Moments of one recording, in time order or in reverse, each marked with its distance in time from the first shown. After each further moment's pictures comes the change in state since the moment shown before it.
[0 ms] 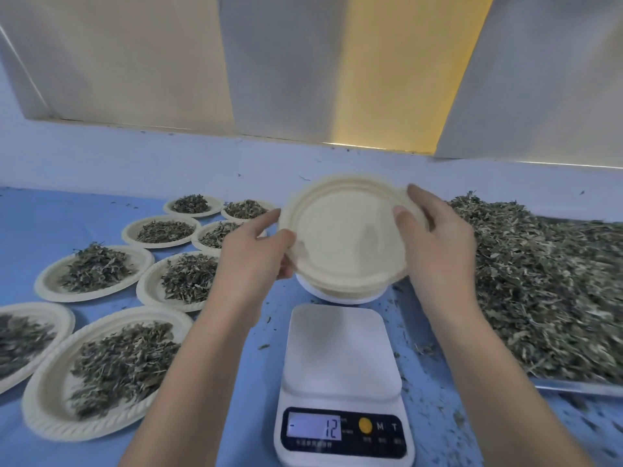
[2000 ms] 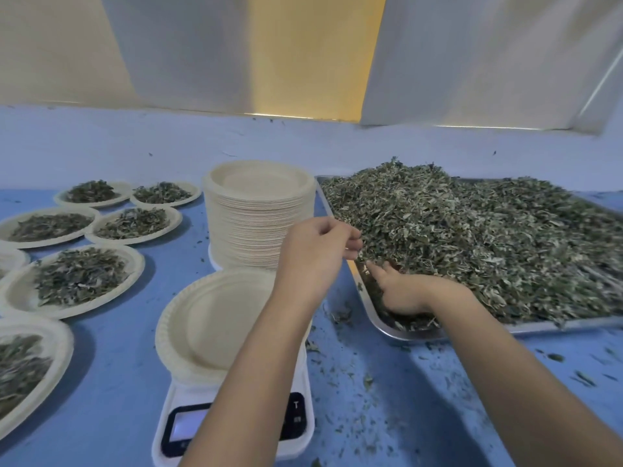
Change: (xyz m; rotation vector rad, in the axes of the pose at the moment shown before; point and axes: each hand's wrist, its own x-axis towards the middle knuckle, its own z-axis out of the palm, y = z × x) left_hand -0.042 -0.027 0.153 0.138 -0.353 0.014; right_hand 0.042 0.160 -0.081 -1.053 -1.074 0.399
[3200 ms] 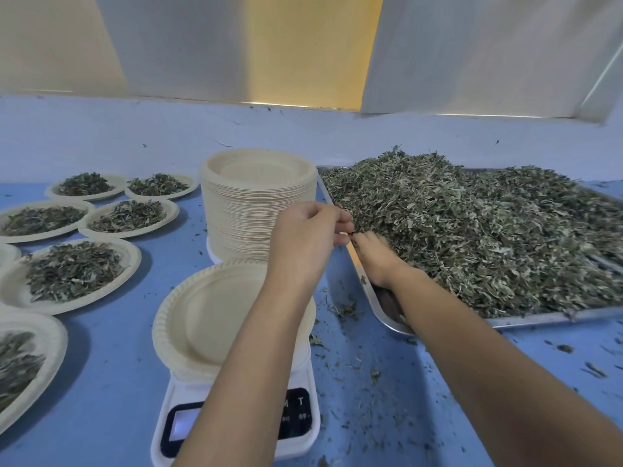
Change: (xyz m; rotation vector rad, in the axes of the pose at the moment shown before) left_hand 0.007 0.001 -0.006 -0.124 0.068 -0.048; right_hand 0.077 -0.008 0.006 0.162 0.487 -0.130
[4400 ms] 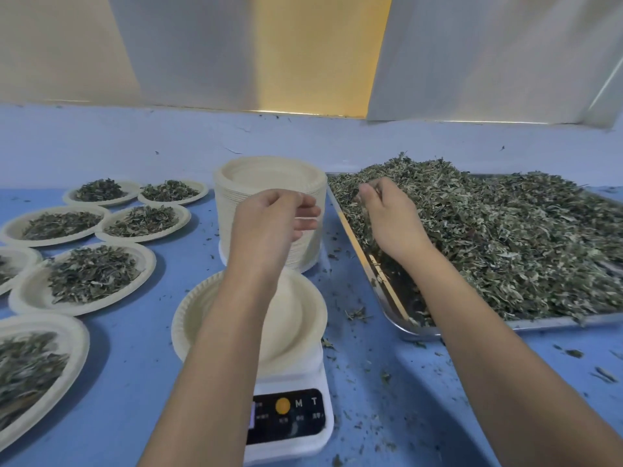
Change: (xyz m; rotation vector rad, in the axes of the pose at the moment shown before) left_hand 0.005 0.013 -0.043 -0.029 0.131 0.047; right_hand -0.051 -0.069 -0.075 0.553 0.521 -0.141
